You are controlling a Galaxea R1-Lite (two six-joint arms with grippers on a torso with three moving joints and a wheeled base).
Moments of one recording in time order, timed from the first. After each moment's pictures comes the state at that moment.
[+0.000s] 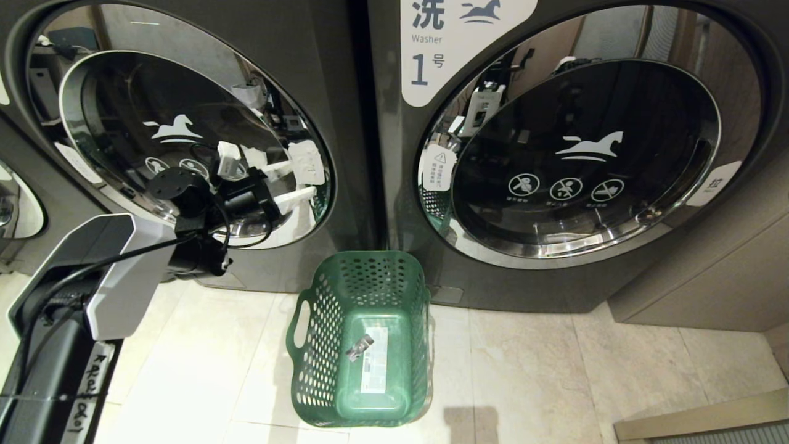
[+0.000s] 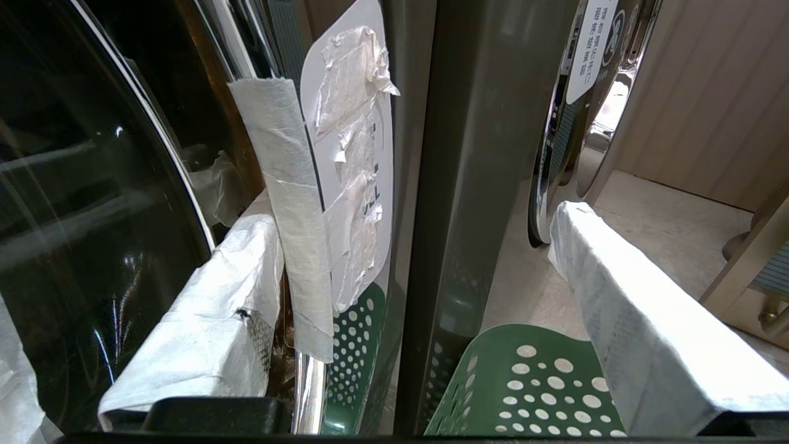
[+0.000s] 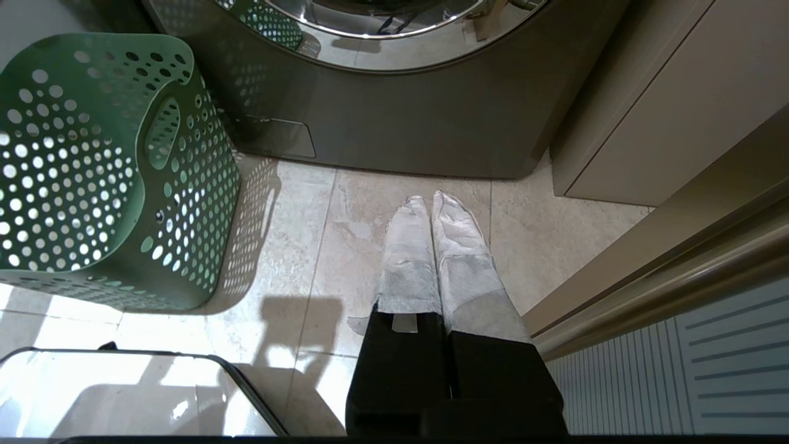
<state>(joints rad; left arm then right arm) -0.09 2.52 -1.80 -1.35 -1.22 -0.21 0.00 0.00 0.00 0.00 0.01 -0.01</state>
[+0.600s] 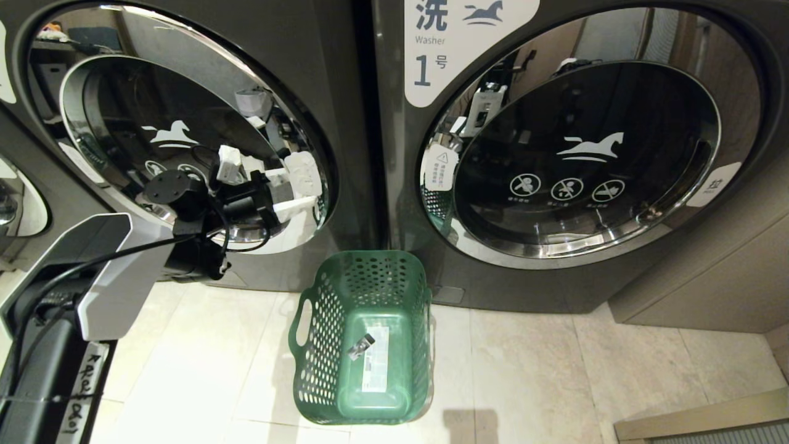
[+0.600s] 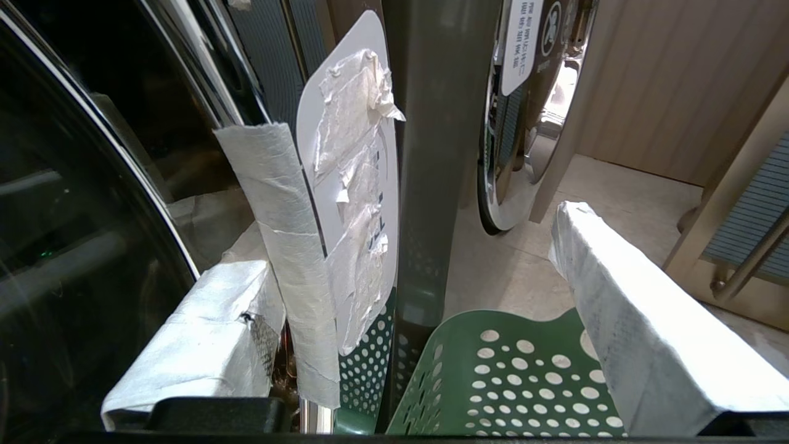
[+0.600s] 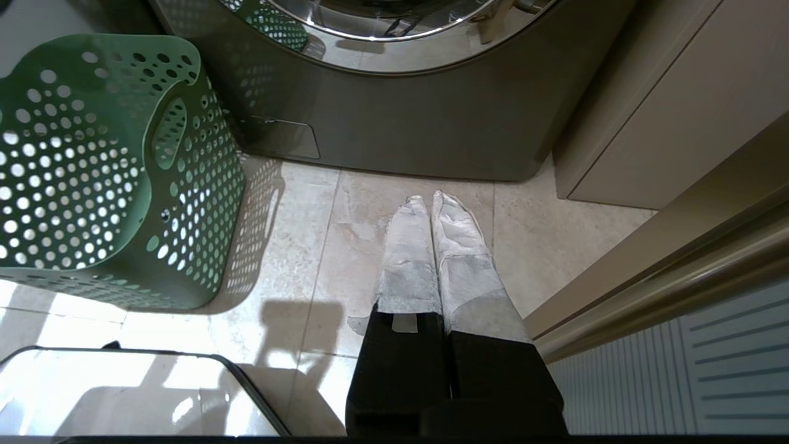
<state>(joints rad) -0.09 2.51 -1.76 -1.41 -1.27 -0.23 0.00 0.00 0.00 0.00 0.01 -0.01</state>
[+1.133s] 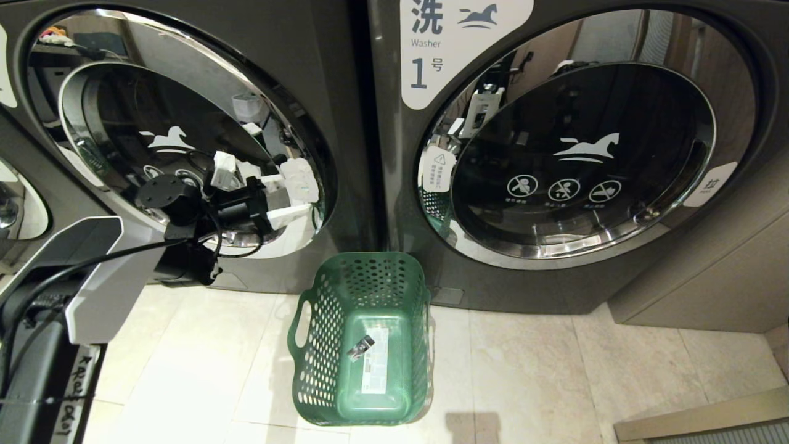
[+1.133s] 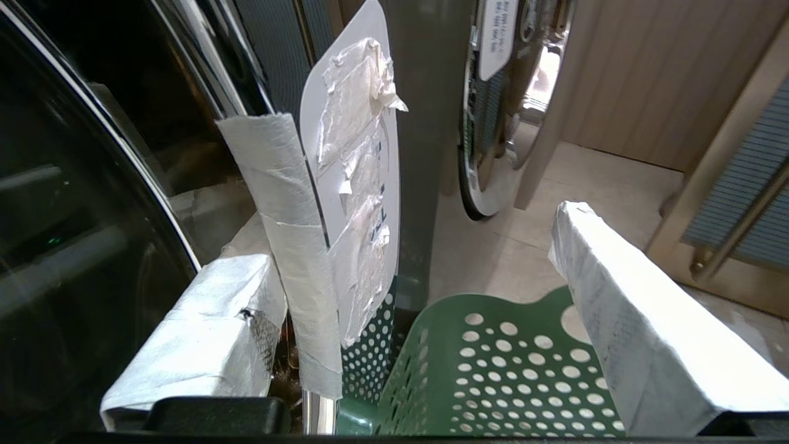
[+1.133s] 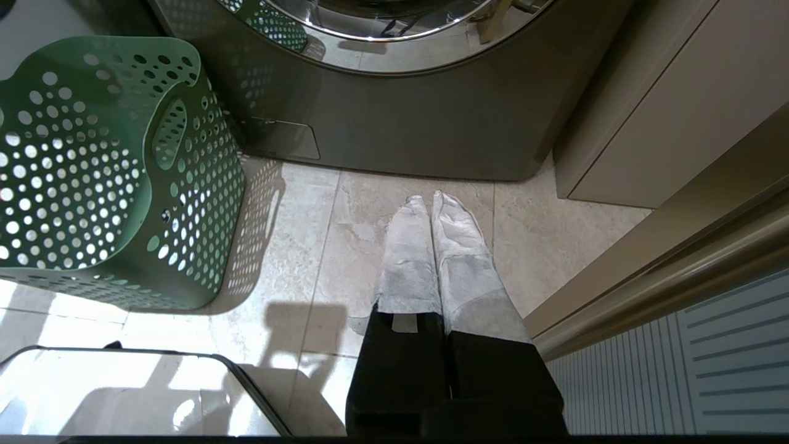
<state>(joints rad) 0.01 2.52 -1.73 -1.41 -1.27 -0.23 0.00 0.00 0.00 0.00 0.01 -0.01</state>
